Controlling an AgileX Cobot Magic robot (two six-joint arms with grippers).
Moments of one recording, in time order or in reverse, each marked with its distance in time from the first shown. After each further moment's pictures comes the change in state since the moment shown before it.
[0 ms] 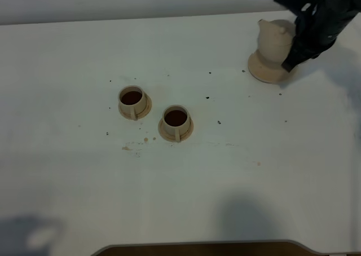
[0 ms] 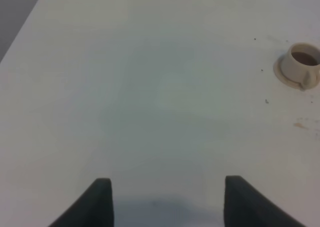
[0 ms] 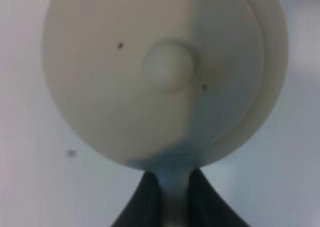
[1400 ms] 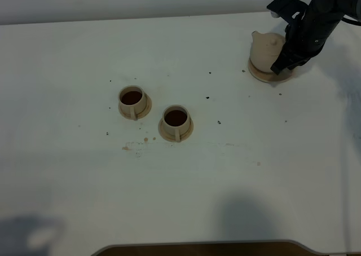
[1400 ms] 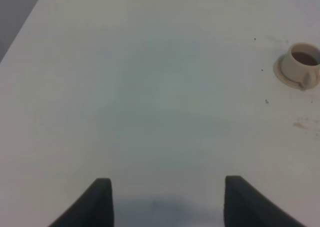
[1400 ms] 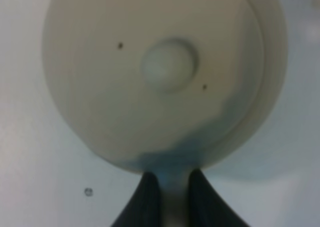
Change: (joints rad) left arm 0.000 0.000 0.000 0.000 0.000 0.000; right arm -0.009 0.174 -0.161 0.106 0.106 -0.024
